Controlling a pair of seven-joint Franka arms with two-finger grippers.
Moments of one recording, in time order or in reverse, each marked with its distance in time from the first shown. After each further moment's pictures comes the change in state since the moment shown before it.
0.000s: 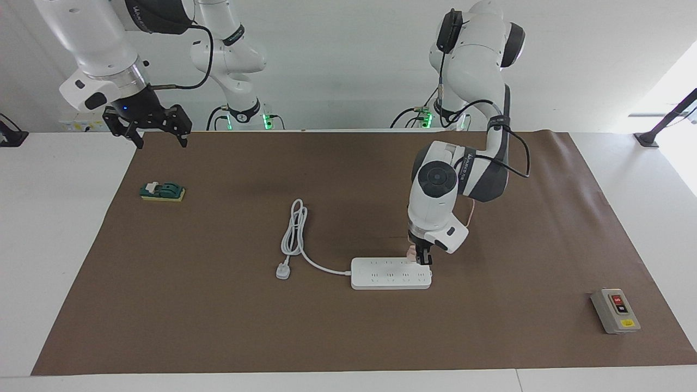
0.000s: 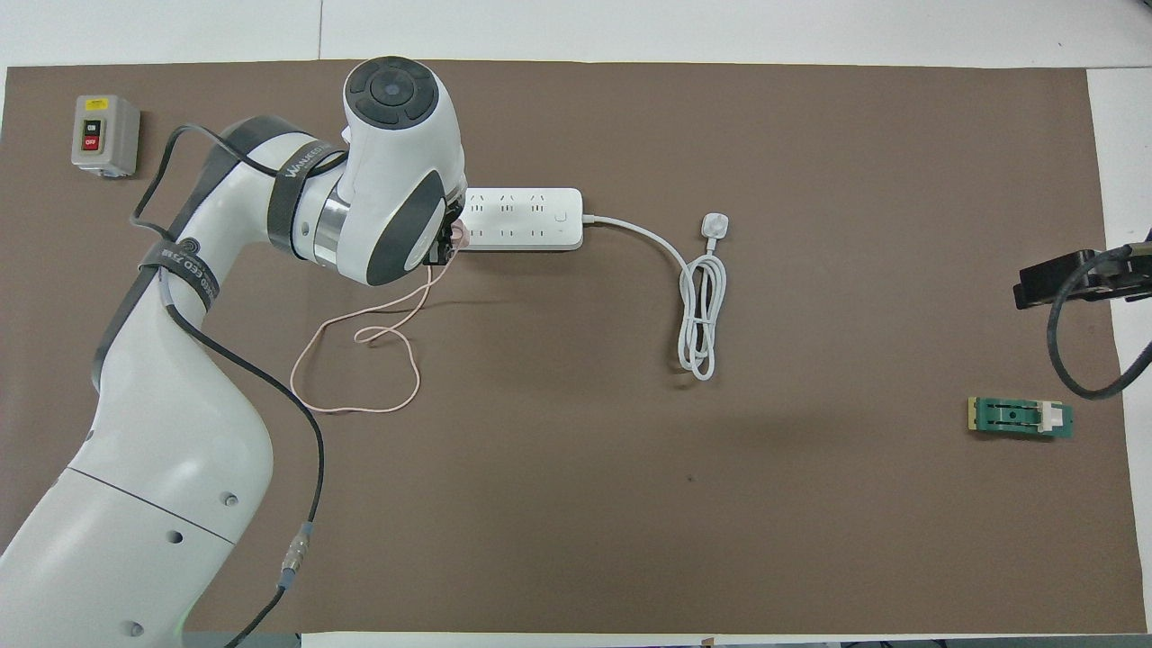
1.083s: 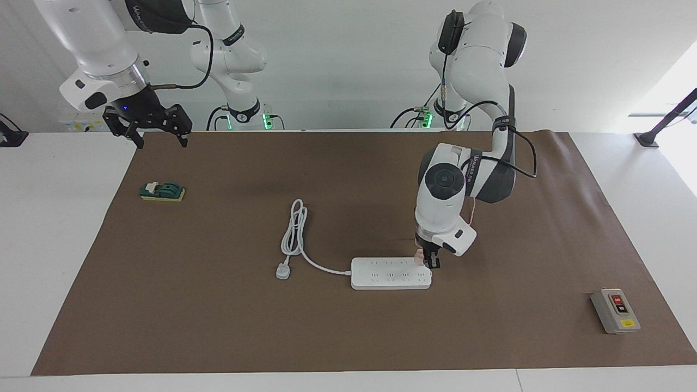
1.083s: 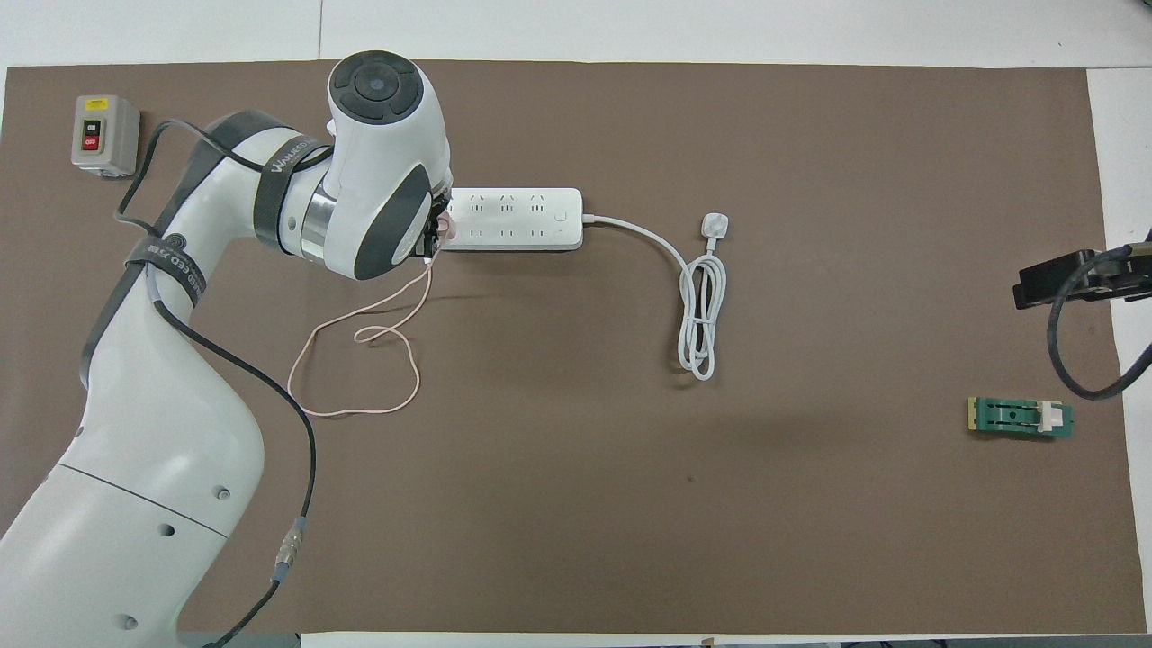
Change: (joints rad) left arm 0.010 0.003 0.013 0.003 0.019 0.014 0.014; right arm 0.000 -0.001 0.000 0.000 0.002 0.000 0.000
